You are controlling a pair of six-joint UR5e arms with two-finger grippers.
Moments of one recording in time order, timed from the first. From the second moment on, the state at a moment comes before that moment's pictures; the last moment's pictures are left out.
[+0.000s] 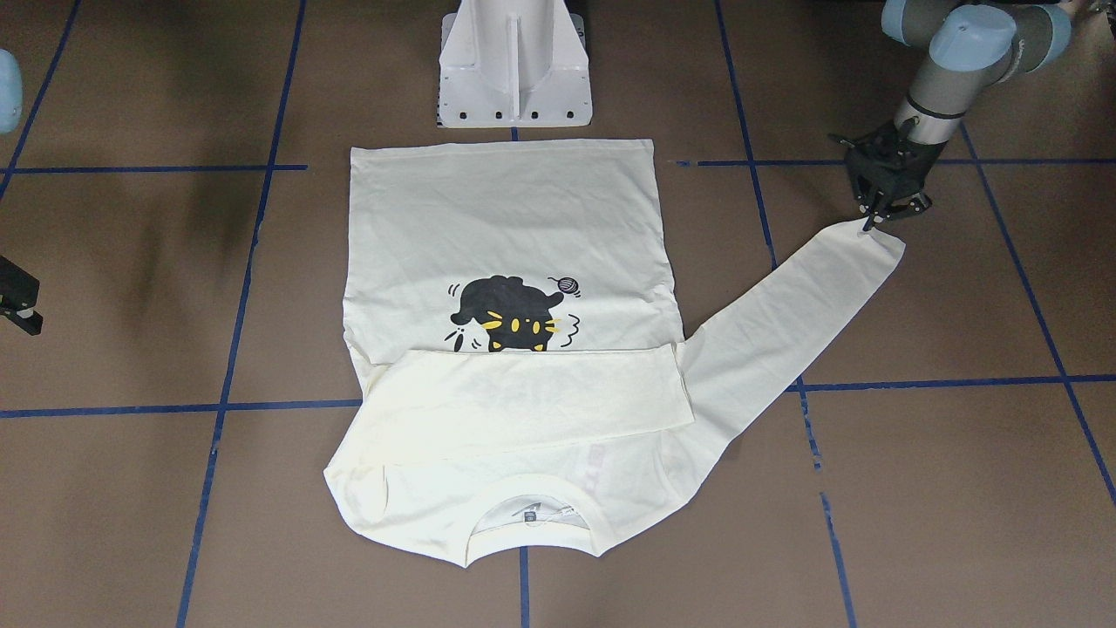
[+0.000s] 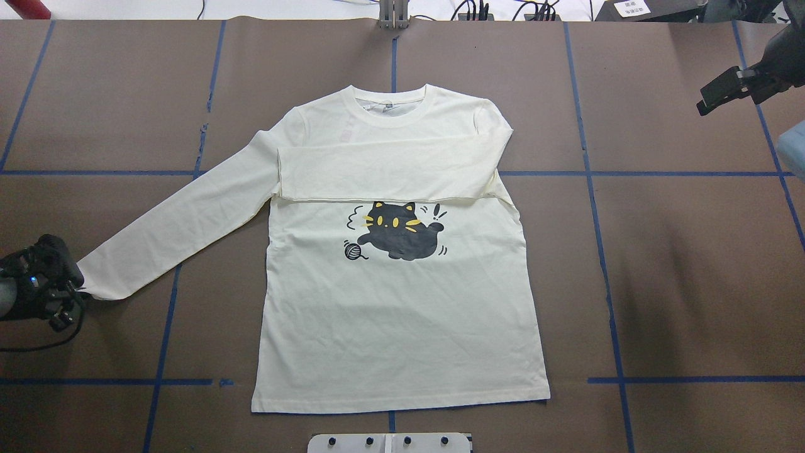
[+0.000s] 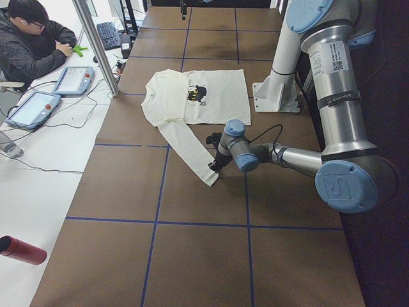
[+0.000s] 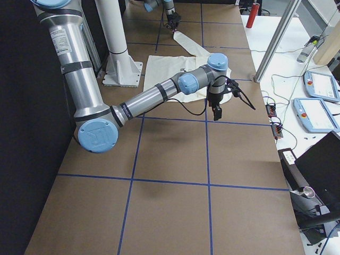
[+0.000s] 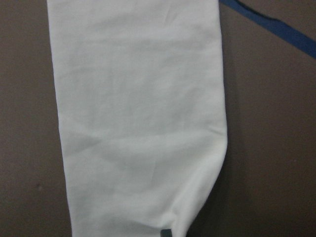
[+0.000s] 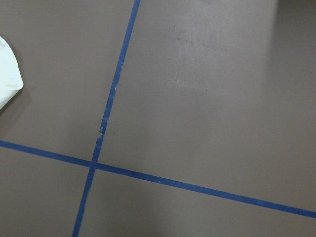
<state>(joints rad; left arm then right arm) -0.60 -1.28 -1.89 -2.33 -1.77 -0.18 1.23 -1.30 1.80 -1.61 2.22 0.34</state>
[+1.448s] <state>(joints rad) -0.89 -2.17 -1.84 -1.59 -1.77 -0.42 1.24 -1.31 1.80 -1.61 2.22 0.34</state>
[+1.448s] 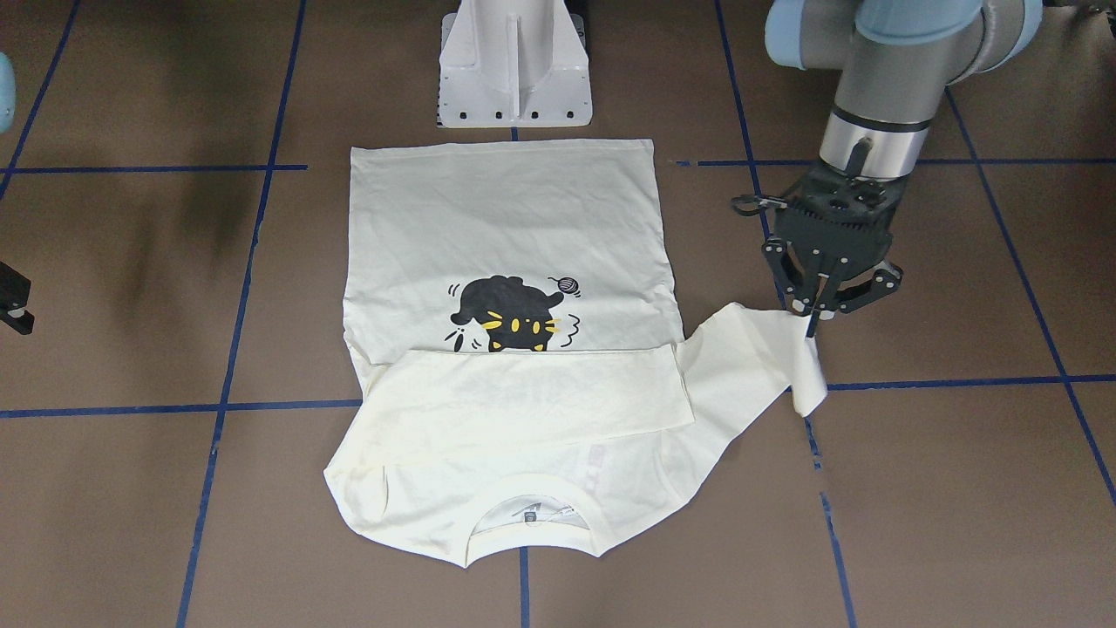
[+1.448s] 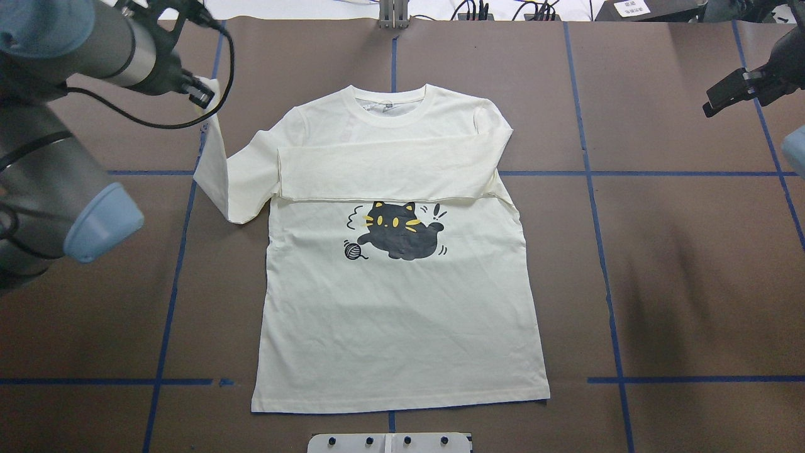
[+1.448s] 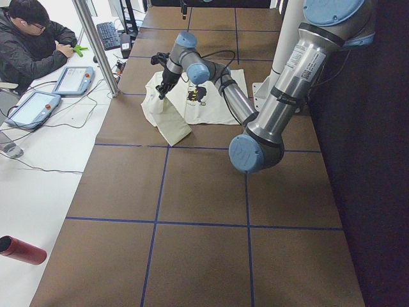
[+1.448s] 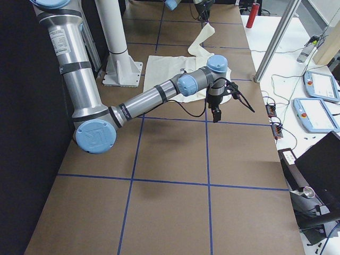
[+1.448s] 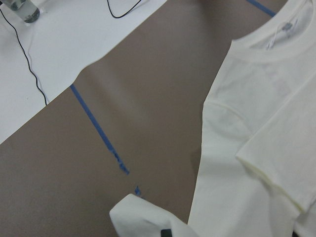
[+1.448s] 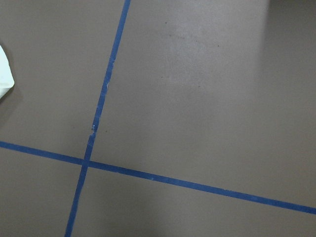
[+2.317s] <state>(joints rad) -0.59 -2.64 -1.47 -1.61 -1.41 -0.82 1.25 -1.31 1.80 -1.61 2.22 0.34</state>
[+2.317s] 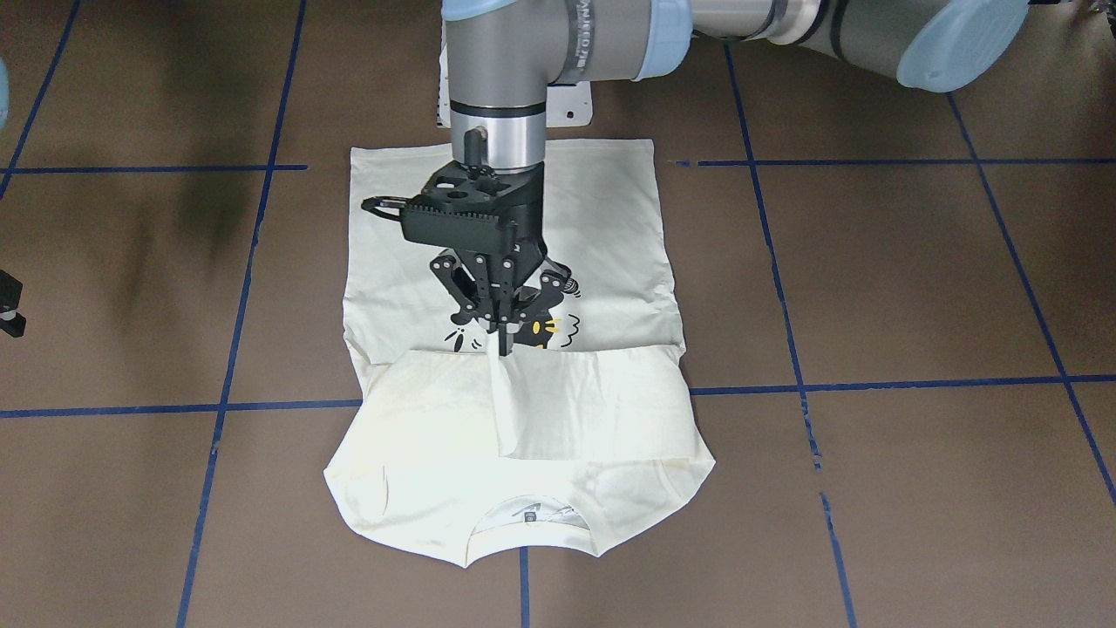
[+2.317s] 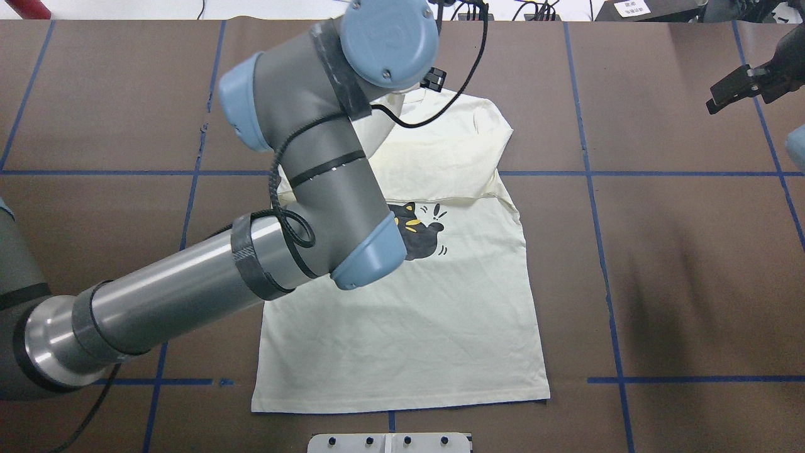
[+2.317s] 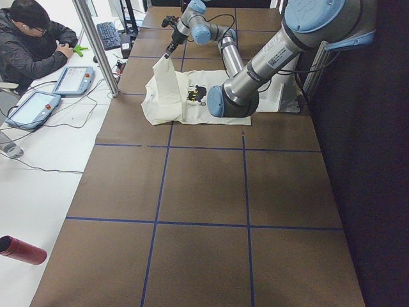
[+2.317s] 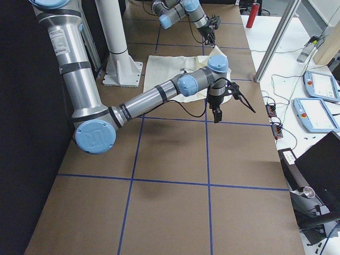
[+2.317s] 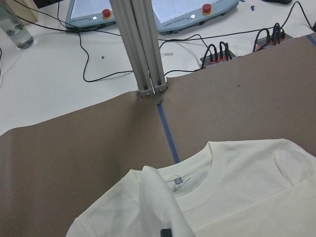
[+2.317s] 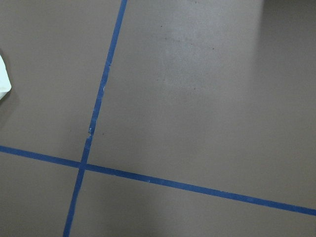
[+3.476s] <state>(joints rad) -0.44 -2.64 -1.18 -2.11 -1.34 -0.93 1.25 -1.30 1.80 -1.61 2.21 0.35</state>
